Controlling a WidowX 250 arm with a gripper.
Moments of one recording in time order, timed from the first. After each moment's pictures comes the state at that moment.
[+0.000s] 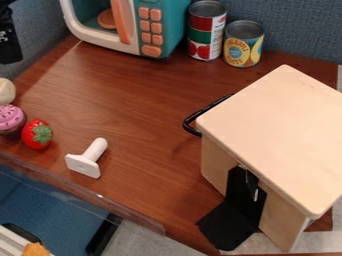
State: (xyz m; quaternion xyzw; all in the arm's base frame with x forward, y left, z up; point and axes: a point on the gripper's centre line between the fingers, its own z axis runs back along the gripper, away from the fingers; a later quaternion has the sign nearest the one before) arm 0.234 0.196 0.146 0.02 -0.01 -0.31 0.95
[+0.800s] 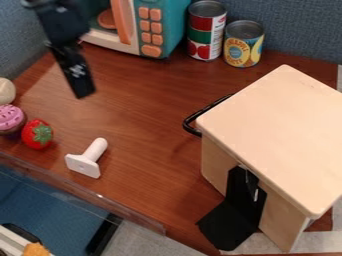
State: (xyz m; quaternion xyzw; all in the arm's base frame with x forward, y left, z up) arm 0.258 0.108 0.099 -0.10 -0.06 -0.30 0.95
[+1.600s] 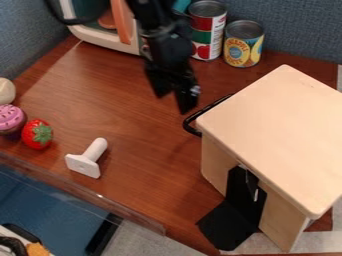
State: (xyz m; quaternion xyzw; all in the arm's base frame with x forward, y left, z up) arm 0.325 0.007 0.063 -0.07 -0.09 -0.21 0.97
